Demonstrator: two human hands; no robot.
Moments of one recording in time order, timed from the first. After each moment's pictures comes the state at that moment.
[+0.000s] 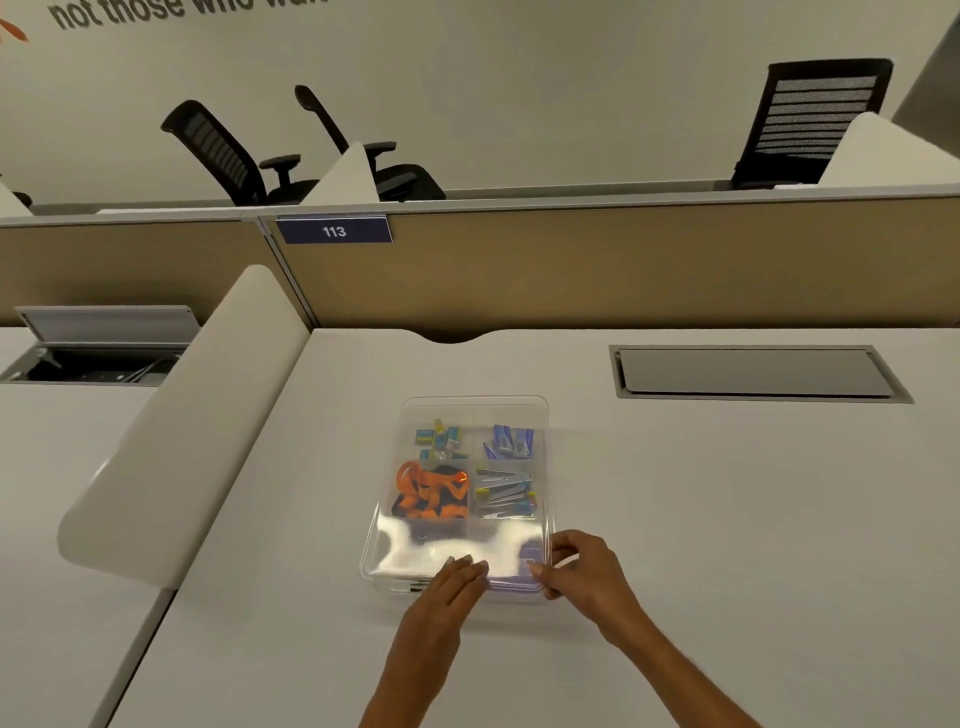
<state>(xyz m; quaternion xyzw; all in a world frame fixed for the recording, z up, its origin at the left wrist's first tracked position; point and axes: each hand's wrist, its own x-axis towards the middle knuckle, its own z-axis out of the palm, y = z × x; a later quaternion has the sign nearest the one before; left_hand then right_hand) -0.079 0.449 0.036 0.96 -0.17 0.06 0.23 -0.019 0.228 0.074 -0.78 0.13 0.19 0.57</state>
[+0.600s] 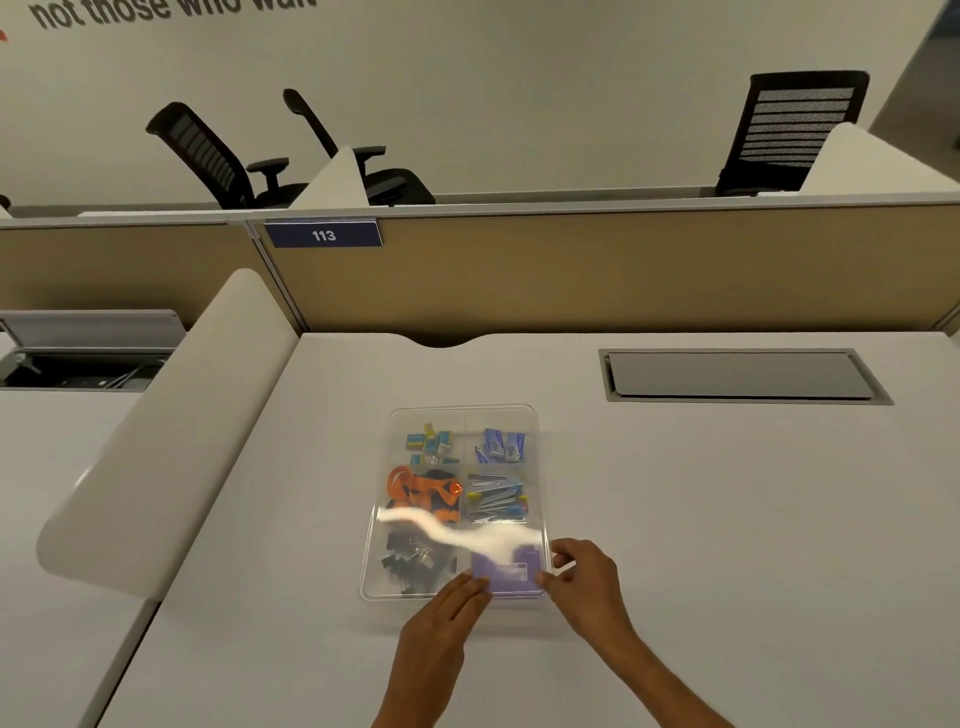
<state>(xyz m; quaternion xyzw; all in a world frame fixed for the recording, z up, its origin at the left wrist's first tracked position) -0.086 0.437 0.030 0.96 -0.17 0.05 0.23 -0.026 0.228 0.053 -0.88 0.12 0.11 0.45</state>
